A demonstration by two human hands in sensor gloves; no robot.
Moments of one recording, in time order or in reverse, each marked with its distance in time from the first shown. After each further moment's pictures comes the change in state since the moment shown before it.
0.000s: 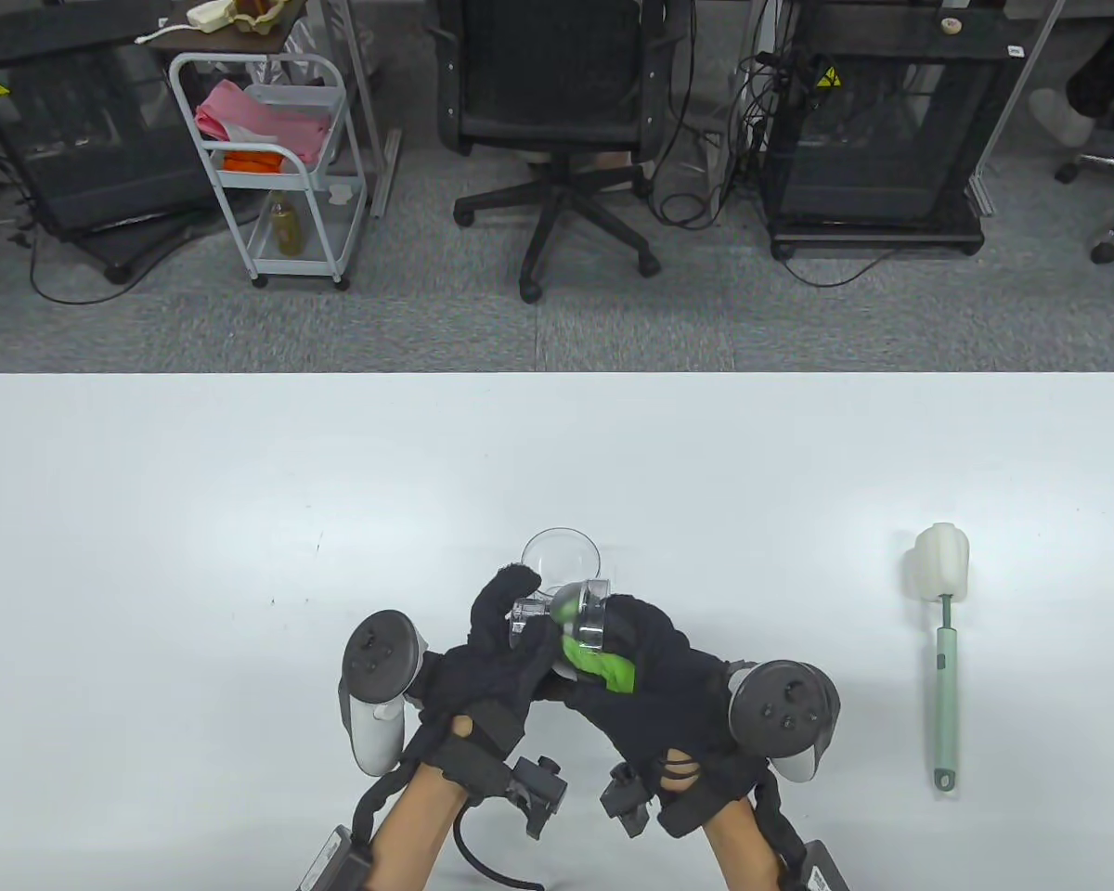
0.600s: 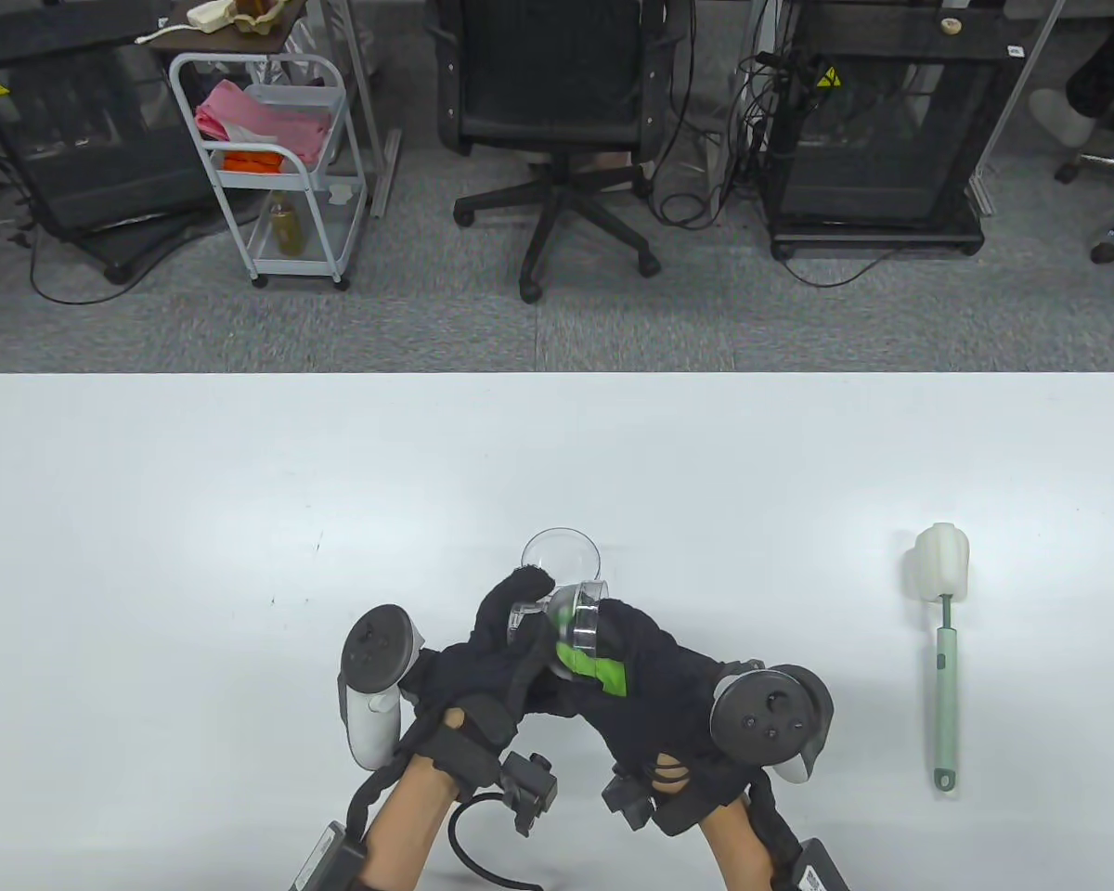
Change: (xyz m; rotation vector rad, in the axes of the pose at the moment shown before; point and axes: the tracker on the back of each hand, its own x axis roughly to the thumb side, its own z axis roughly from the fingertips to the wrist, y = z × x) left_hand -0.007 0.005 -0.008 -0.109 -0.002 0.006; right_hand 0.000 0.003 0.000 0.007 -0.004 0.009
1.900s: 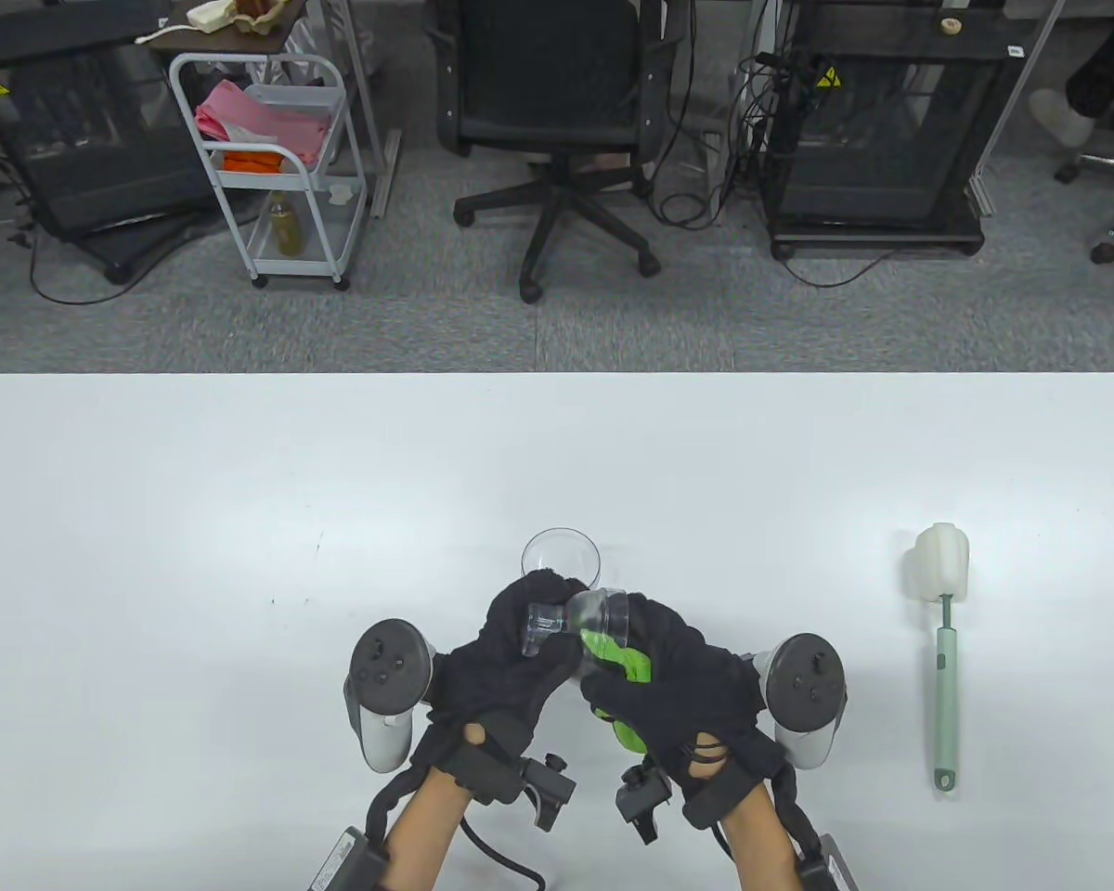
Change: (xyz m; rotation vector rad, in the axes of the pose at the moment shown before) left_hand 0.005 -0.010 0.001 0.193 -0.097 -0.077; right_hand -0.017 -0.010 0.000 0.031 0.045 -0.210
